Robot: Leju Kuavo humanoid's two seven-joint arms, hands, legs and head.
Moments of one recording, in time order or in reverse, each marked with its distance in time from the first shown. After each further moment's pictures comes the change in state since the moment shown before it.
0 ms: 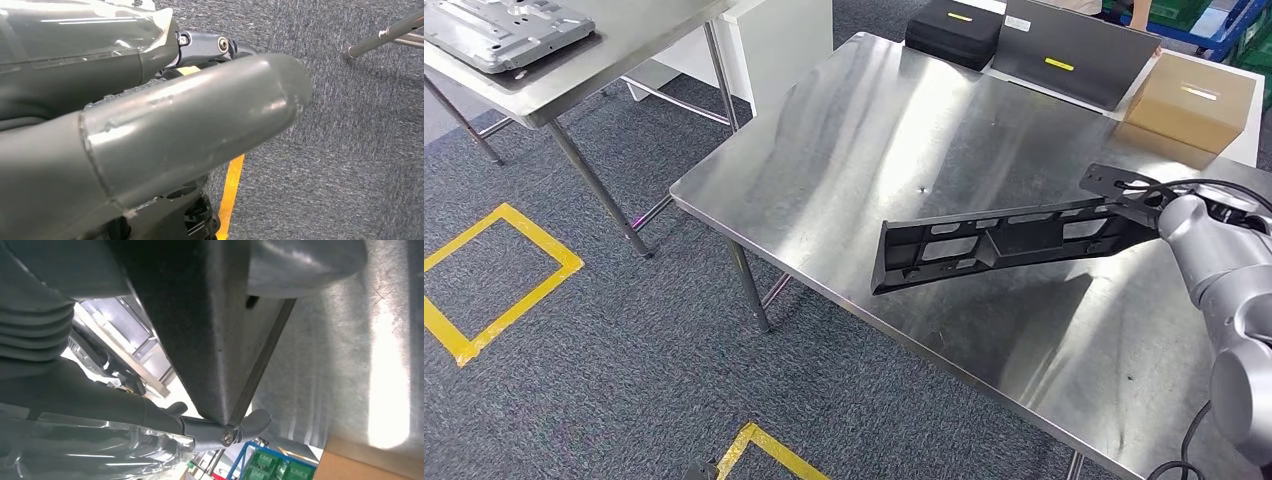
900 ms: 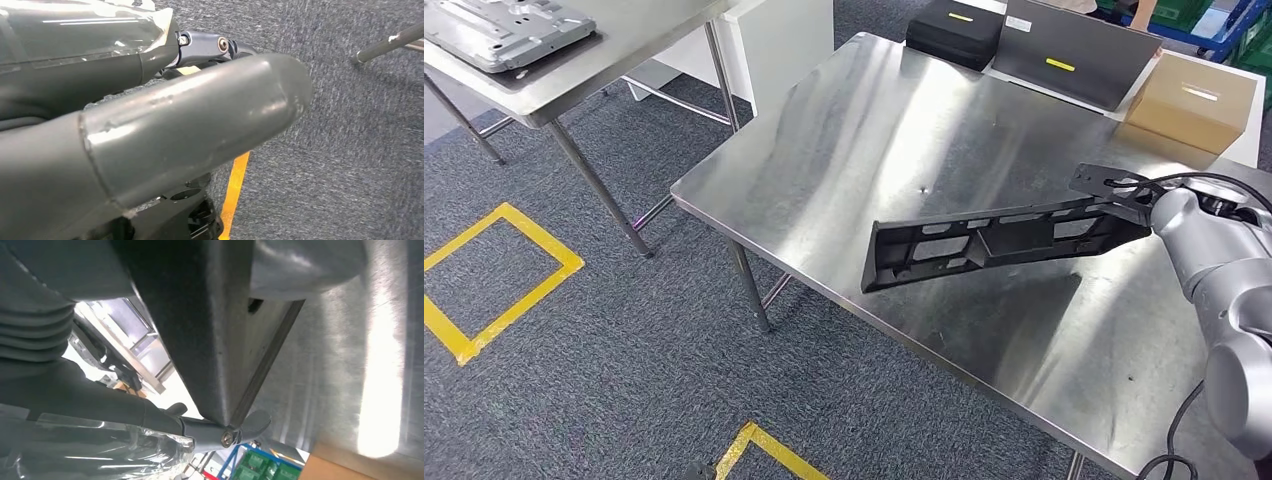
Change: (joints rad) left arm 0.007 -0.004 0.031 0.000 -0.006 0.009 0.005; right arm -0.015 0.025 -0.014 0.007 0.034 0.038 -0.008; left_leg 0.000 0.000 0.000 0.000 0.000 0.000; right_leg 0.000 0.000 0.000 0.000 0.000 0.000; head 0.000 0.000
